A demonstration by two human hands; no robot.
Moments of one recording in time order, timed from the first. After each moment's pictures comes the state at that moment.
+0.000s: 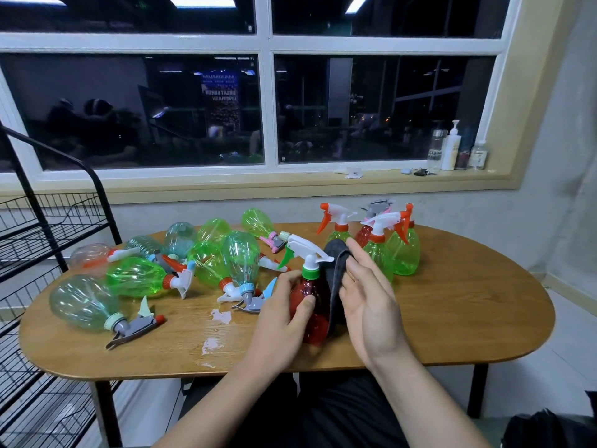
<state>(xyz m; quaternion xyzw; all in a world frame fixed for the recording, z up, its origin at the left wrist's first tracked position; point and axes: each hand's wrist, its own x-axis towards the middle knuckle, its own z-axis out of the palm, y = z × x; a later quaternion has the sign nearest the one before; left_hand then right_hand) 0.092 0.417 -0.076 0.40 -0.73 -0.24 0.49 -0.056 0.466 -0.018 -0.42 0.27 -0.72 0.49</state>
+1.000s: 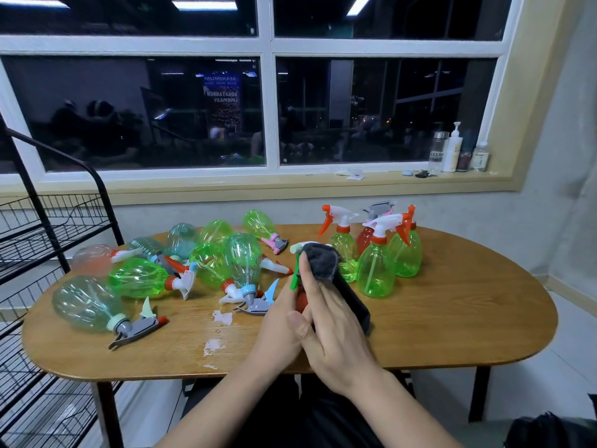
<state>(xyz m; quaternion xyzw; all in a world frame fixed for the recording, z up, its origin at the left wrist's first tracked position) 0.089 0.411 -0.075 0.43 -0.75 -0.25 0.44 -0.035 0.469 -0.052 -0.78 0.43 -0.45 0.02</state>
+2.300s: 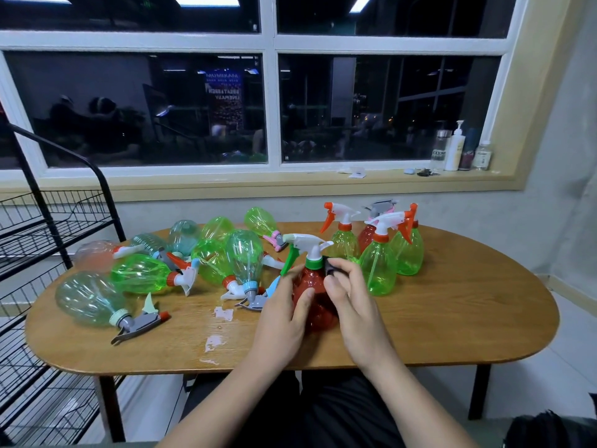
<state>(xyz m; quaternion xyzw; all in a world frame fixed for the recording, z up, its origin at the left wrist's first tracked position) 0.092 0.400 -0.086 0.42 -0.73 -0.20 0.50 -0.058 0.453 -0.057 -0.59 0.45 -0.59 0.30</state>
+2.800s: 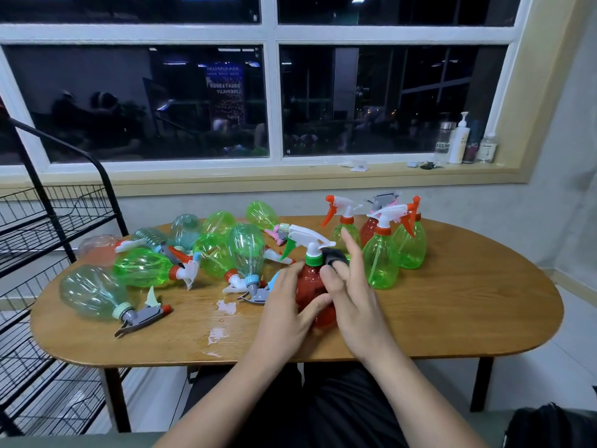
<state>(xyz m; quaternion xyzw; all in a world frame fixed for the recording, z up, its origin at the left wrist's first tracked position) 0.091 0.404 -0.085 0.40 -0.75 -0.20 0.49 -0.053 0.459 -0.044 -0.63 0.46 -0.57 0.25</state>
